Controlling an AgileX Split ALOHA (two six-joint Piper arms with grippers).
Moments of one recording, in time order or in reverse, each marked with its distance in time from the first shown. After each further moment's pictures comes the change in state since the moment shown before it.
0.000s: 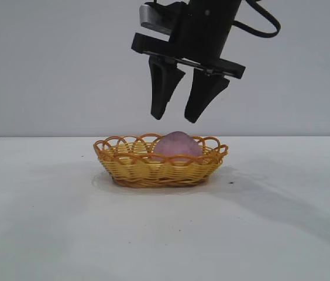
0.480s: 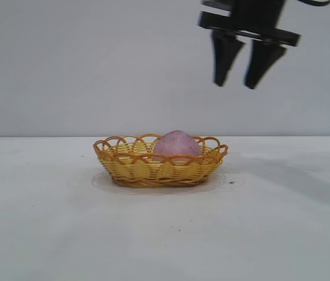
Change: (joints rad) left arm 0.000 0.000 0.000 0.000 0.000 0.000; right arm -0.263 -0.031 -0.082 -0.033 0.101 0.002
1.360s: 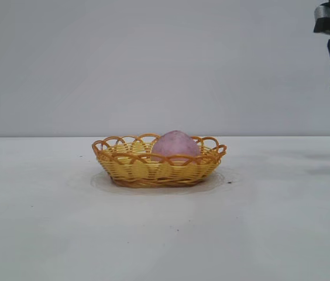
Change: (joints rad) left arm 0.000 0.000 0.000 0.000 0.000 0.000; right arm -0.302 -0.103 0.158 0.052 0.228 0.002
